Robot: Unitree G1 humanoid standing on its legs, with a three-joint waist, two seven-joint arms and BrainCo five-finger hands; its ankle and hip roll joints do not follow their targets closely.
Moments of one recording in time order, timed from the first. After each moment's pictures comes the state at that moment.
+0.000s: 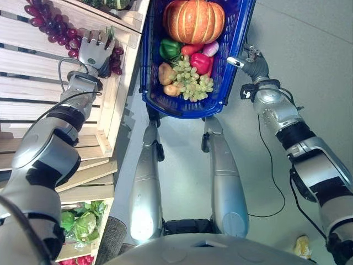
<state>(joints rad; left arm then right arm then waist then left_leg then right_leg) -1.10 0.70 -0.85 1.08 0.86 0.14 0.41 -0.88 -0.60 0.51 0.69 0.65 -0.04 -0.28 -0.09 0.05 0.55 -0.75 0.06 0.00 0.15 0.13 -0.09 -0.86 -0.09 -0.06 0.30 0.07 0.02</state>
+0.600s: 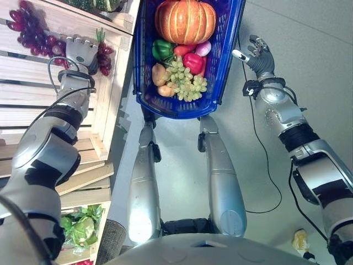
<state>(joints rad) -1.10 0.71 -0.81 1.12 0.80 0.22 0.32 -0.86 -0.61 0.49 0.61 0.67 -0.08 -0.32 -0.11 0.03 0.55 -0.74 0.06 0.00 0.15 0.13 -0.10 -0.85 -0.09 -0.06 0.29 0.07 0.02</state>
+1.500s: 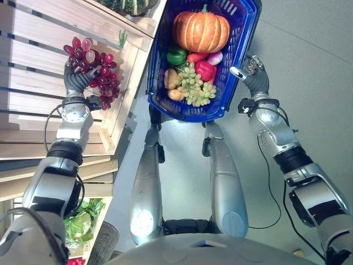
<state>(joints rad) -0.65 0.62 -0.21 0.72 -0.61 -0.36 0.26 -0.61 -0.54 0.37 0.39 0.59 -0.15 -0.31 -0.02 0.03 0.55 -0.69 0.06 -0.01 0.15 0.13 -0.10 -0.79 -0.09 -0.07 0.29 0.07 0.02</state>
